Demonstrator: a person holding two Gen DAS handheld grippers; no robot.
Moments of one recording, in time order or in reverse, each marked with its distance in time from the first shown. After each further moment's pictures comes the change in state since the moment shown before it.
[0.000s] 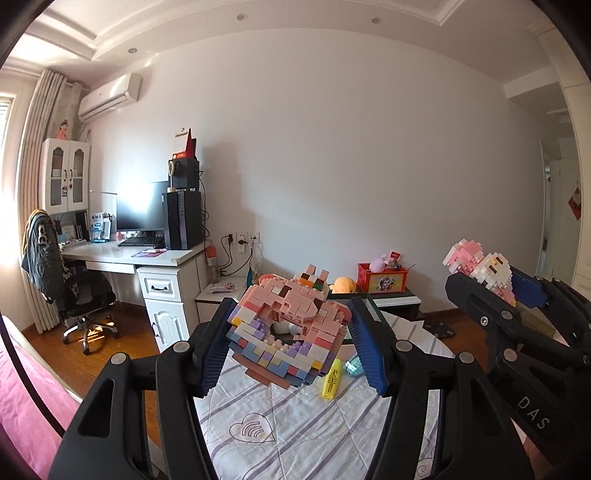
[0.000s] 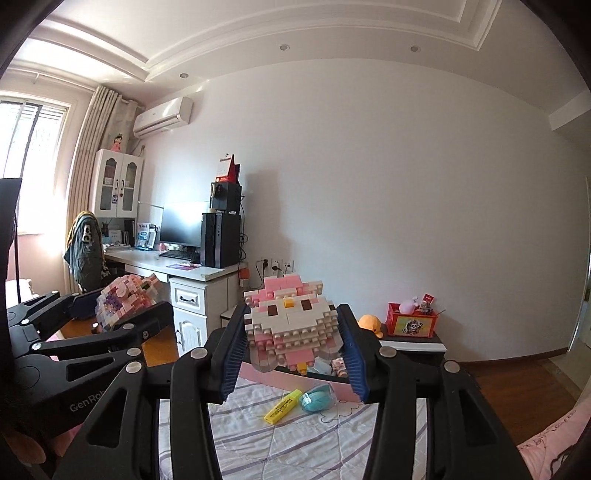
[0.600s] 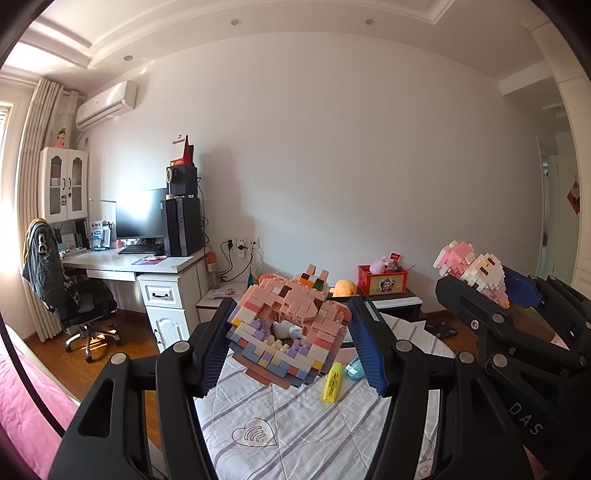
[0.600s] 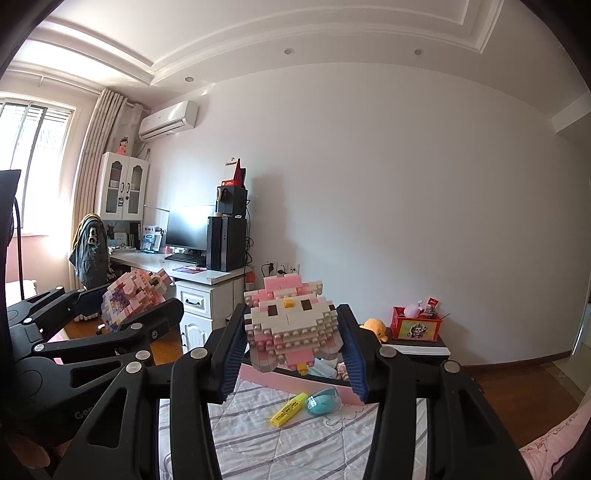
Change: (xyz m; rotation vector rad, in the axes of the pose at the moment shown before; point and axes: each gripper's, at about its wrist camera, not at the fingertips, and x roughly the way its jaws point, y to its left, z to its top) left arm 0.001 -0.006 0.001 0.024 -0.007 0.002; right arm -0.004 0.003 0.001 -0.003 -0.003 0.015
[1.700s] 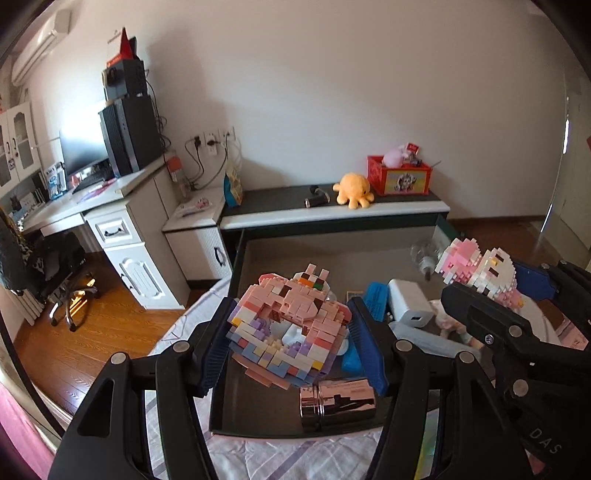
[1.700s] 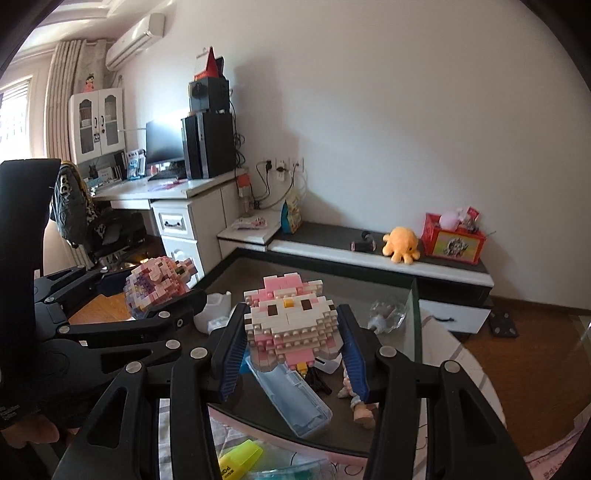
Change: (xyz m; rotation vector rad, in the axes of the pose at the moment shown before) left arm 0.410 -0.013 -0.058 0.075 0.492 -0.027; right arm 0.342 -0.087 -0.079 0.078 0.446 0.092
